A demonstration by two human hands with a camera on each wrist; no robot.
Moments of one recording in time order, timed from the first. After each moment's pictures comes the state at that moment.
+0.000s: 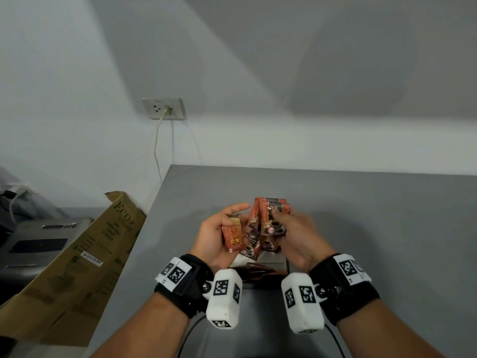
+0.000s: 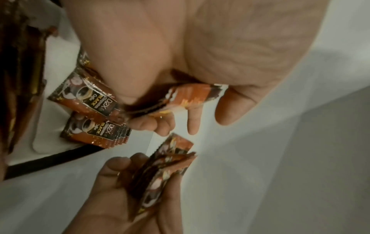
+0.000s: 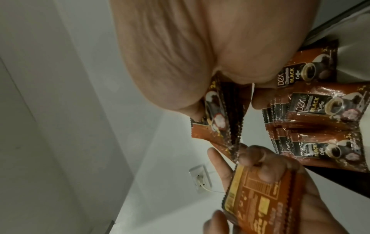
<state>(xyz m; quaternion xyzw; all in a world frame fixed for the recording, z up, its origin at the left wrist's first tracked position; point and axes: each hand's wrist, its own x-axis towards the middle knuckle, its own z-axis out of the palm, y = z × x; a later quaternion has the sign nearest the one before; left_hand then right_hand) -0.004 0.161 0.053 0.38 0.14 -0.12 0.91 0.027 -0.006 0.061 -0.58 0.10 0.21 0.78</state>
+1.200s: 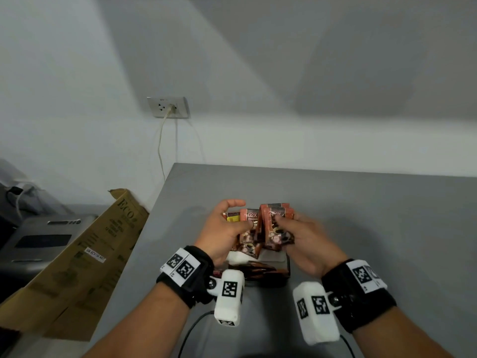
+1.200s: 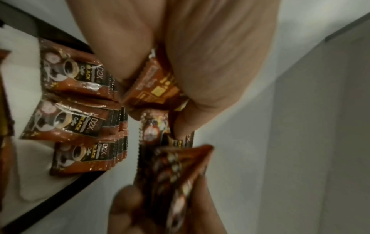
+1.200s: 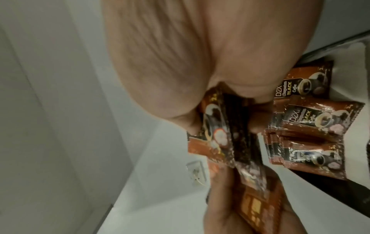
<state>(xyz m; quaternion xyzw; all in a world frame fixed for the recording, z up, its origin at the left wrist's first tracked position) 0.001 0.162 0.043 0.64 0.14 -0.02 0.75 0.017 -0.022 0.054 -0.56 0.03 0.25 0.79</state>
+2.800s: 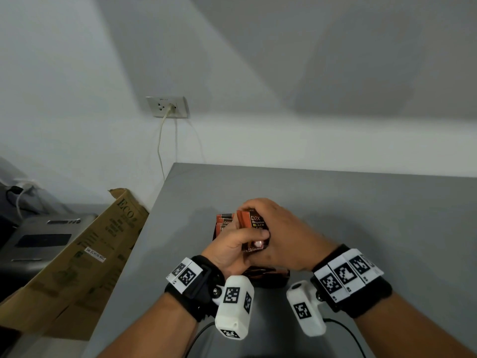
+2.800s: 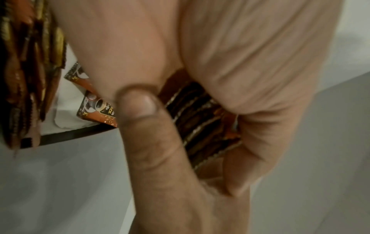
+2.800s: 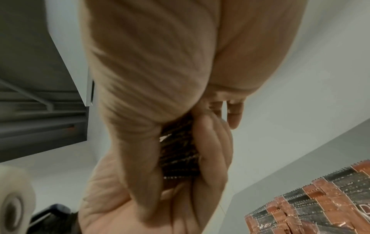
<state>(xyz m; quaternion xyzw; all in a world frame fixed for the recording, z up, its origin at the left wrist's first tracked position) -0.016 0.137 0.055 0.38 0.03 -0.18 0.91 0.017 -0.009 0.089 -0.88 -0.35 0.11 0.31</state>
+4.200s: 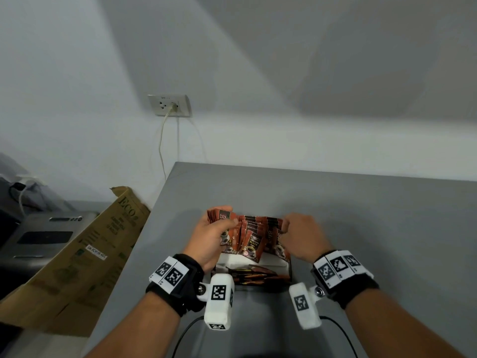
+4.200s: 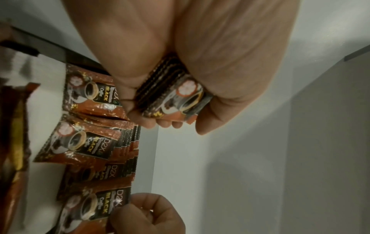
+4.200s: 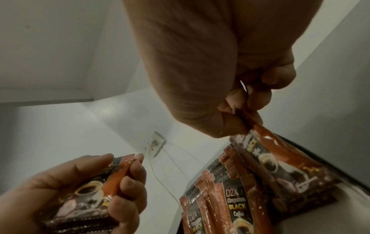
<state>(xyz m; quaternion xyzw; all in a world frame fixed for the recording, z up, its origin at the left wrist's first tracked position) 0.000 0.179 0.041 0.53 0.20 -0.03 0.82 0.065 -0.029 0.025 -0.96 -0.07 0.14 0.23</state>
